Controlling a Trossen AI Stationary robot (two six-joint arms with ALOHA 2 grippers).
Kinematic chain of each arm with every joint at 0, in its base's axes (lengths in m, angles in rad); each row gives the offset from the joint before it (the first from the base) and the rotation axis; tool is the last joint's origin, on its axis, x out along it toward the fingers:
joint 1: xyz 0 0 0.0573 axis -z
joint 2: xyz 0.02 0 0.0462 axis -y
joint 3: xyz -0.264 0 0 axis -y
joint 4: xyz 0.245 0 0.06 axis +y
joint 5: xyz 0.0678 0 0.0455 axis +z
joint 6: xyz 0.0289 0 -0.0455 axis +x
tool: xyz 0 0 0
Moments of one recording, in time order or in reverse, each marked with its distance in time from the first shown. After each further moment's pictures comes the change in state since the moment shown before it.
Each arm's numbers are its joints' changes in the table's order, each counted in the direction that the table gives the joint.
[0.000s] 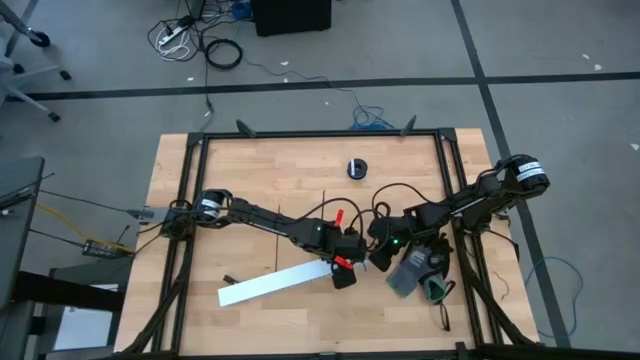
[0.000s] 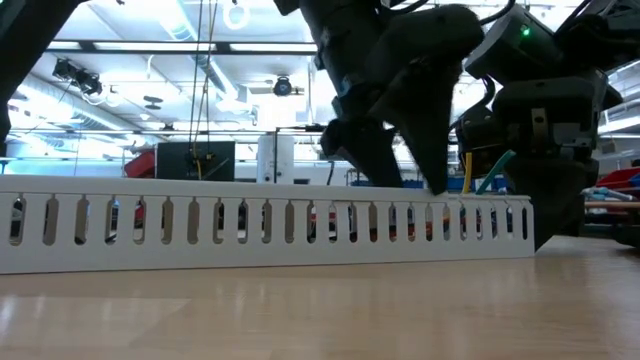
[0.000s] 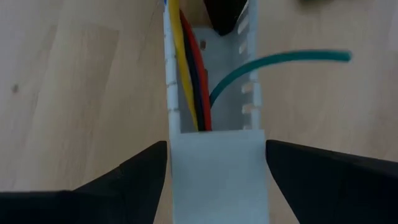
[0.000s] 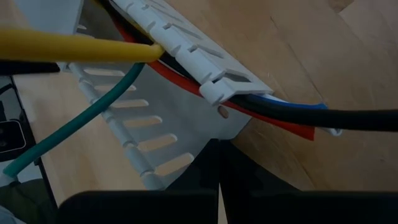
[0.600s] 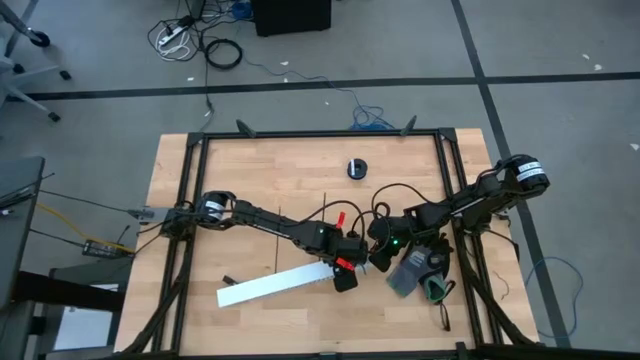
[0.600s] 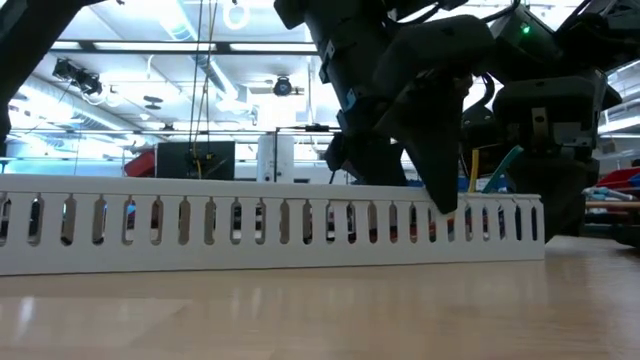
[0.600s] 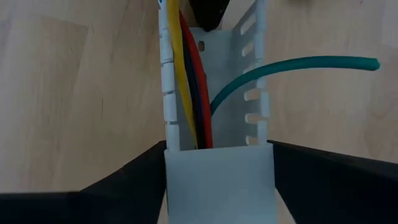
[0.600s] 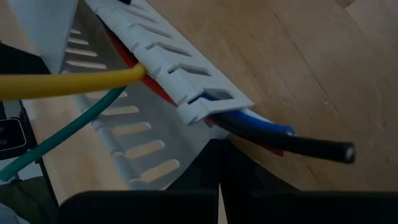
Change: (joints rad) left arm 0.000 -0.035 0.001 -0.046 -0.050 0.007; right arm 0.000 0.000 0.000 -0.027 0.006 0.005
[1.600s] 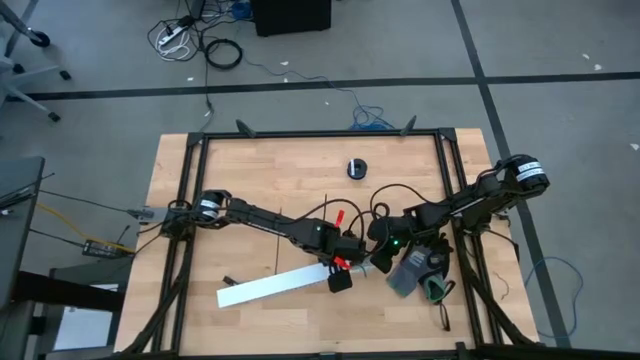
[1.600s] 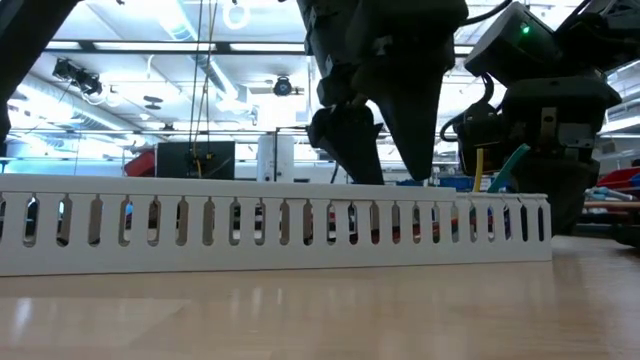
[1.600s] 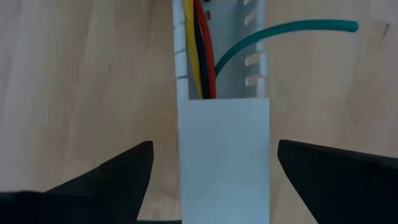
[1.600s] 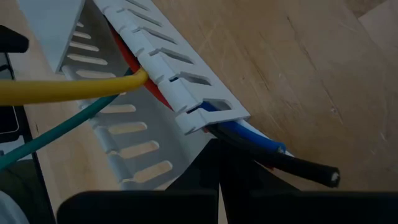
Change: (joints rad) left arm 0.009 0.039 0.039 0.149 -0.026 -0.015; right arm 0.000 0.000 0.001 0.000 0.004 -0.080
